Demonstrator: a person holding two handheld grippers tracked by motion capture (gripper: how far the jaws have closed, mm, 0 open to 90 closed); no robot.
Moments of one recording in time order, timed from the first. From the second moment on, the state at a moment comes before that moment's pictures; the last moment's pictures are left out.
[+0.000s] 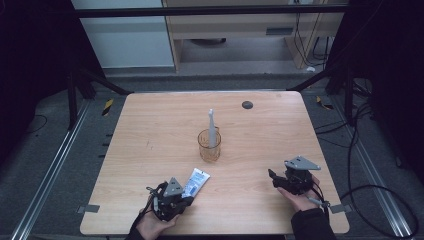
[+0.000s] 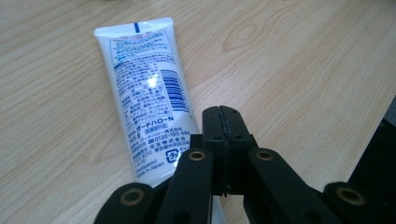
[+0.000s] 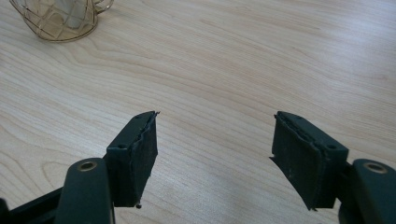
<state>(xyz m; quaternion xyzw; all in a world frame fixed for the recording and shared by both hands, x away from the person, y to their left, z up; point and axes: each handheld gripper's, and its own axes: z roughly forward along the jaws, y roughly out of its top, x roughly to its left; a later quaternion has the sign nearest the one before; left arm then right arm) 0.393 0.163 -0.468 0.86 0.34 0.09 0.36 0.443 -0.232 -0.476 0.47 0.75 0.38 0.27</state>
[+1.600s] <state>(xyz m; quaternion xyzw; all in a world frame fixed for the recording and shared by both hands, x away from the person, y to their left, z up) 0.444 0.180 -0.437 0.84 0.39 0.14 0.34 0.448 -0.238 -0.472 0.49 0.74 0.38 0.27</state>
